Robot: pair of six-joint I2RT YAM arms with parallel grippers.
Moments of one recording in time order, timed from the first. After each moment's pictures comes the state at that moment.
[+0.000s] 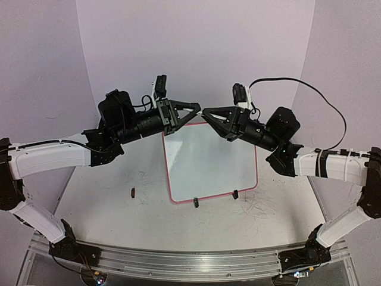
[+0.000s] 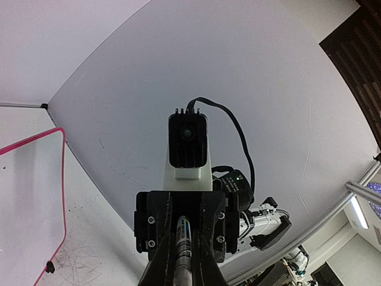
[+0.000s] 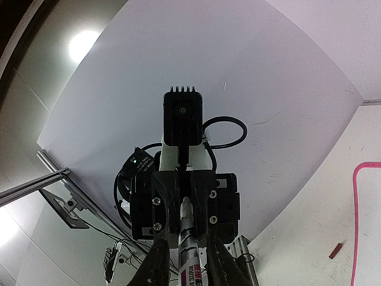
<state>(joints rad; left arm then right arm) -0.93 1.45 1.16 0.48 0.34 -0.94 0.75 1.46 0.97 0.86 -0.60 1.11</state>
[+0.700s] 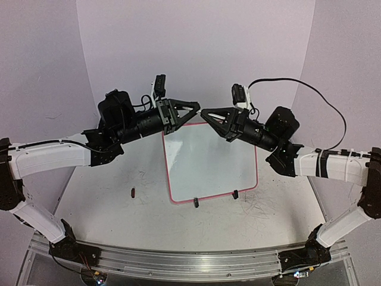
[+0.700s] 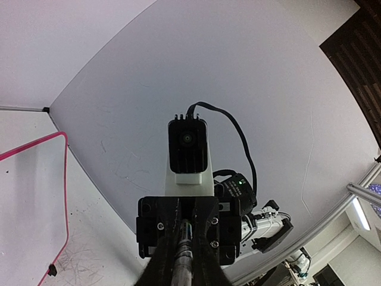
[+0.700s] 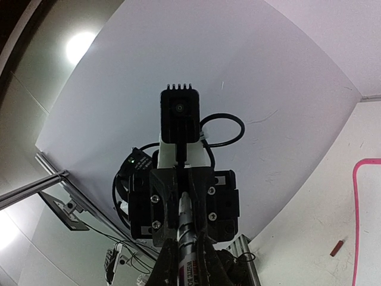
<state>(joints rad) -0.93 1.45 1.16 0.48 0.33 -0.94 0.75 1.45 0.98 0.83 -0.58 1.11</state>
